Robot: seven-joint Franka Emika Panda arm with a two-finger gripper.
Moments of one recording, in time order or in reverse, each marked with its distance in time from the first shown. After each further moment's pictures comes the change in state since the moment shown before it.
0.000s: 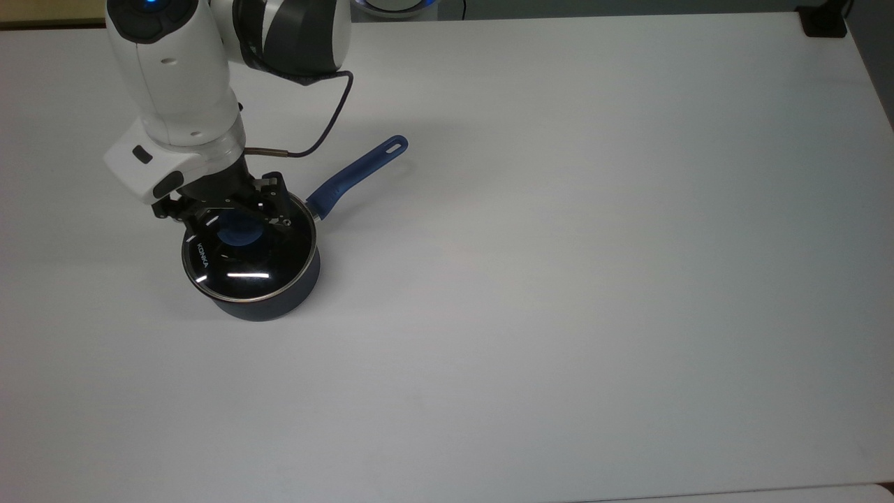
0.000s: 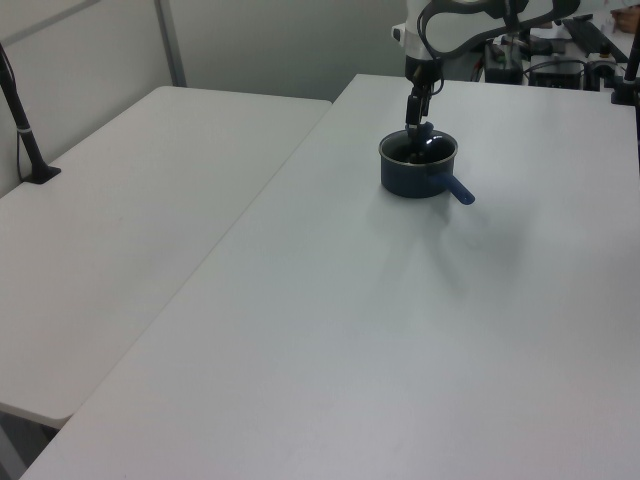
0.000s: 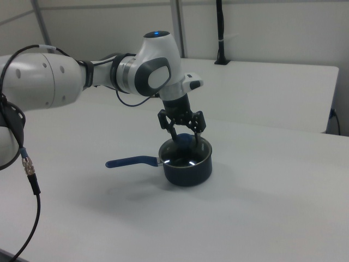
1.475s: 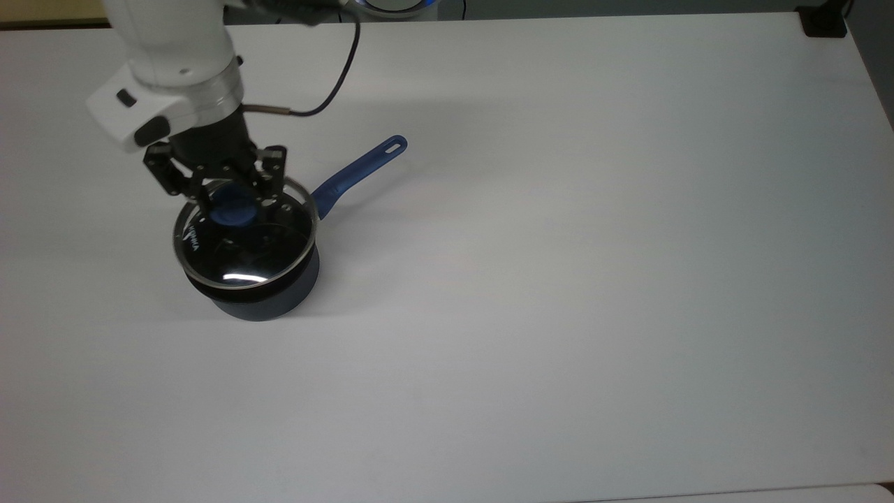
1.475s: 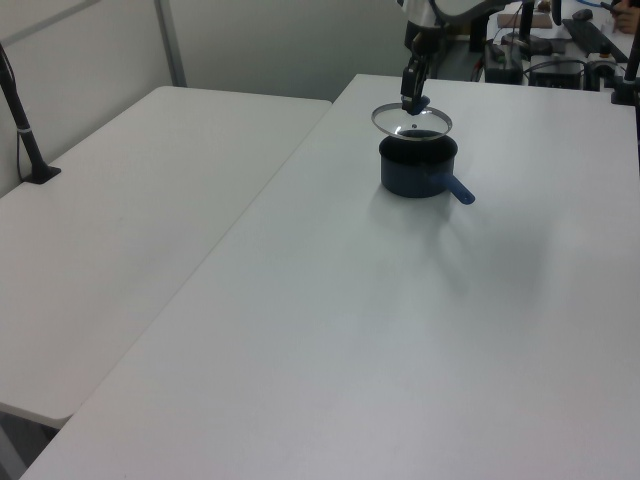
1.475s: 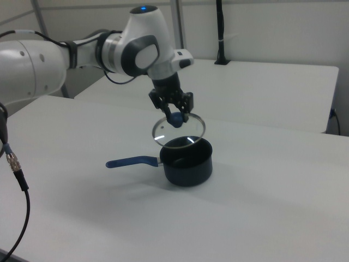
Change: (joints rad) arm 0.020 -0.087 0.005 0.025 0.053 -0.033 0.059
